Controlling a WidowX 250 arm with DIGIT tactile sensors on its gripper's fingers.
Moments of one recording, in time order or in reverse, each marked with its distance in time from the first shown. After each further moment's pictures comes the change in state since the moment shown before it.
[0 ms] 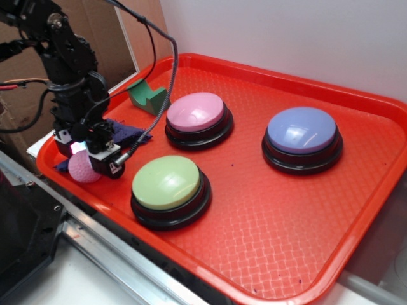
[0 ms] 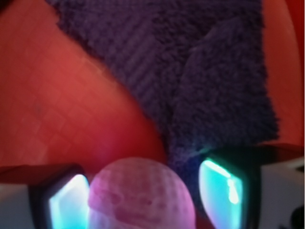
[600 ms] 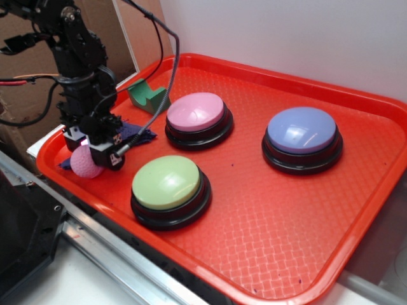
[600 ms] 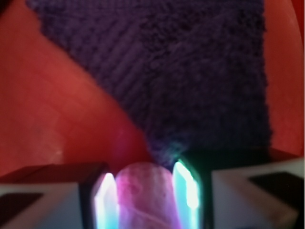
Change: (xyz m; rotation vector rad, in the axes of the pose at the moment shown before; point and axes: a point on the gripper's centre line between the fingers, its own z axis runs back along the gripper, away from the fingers) arm 0.007 -0.002 0.007 -0.005 0.034 0.033
